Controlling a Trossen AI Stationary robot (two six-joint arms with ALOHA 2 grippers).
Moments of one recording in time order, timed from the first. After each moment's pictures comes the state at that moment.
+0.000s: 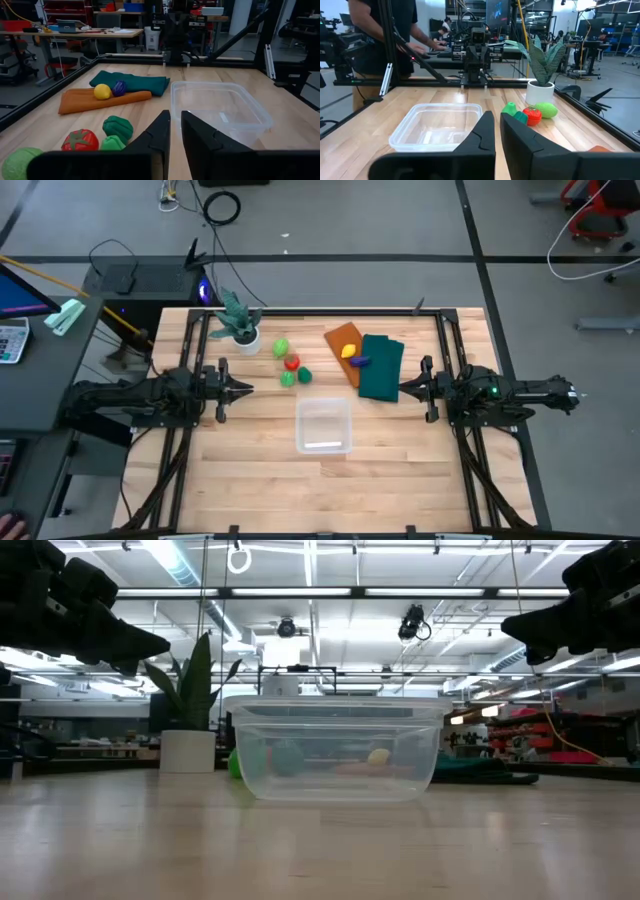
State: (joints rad) left arm 0.05 0.11 0.01 0.04 -0.05 -0.04; right arm 0.00 0.00 0.02 0.02 0.02 -0.03
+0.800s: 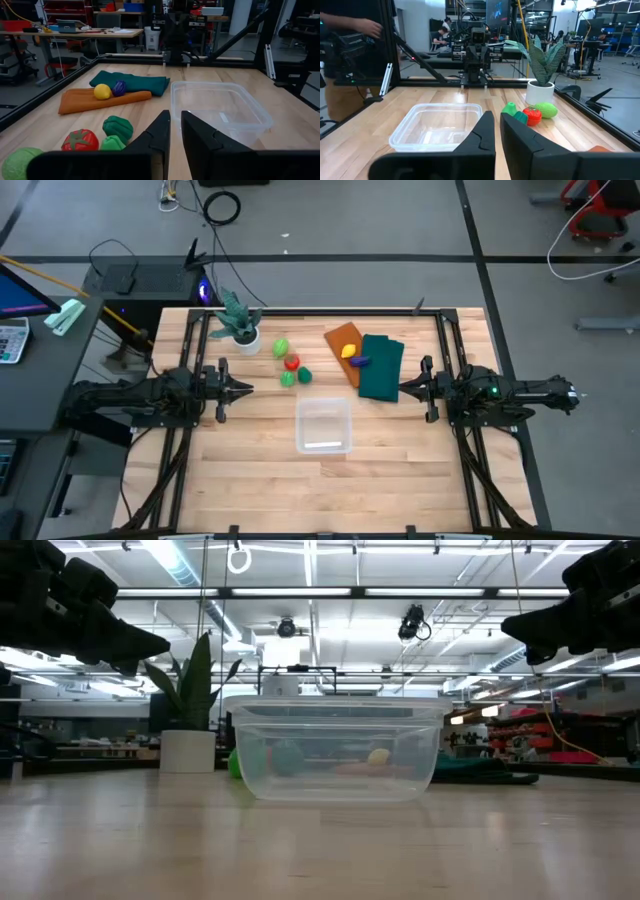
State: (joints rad) left arm 0.05 0.11 0.01 0.04 -0.05 -0.04; right arm 0.00 0.00 0.02 0.02 0.02 -0.03
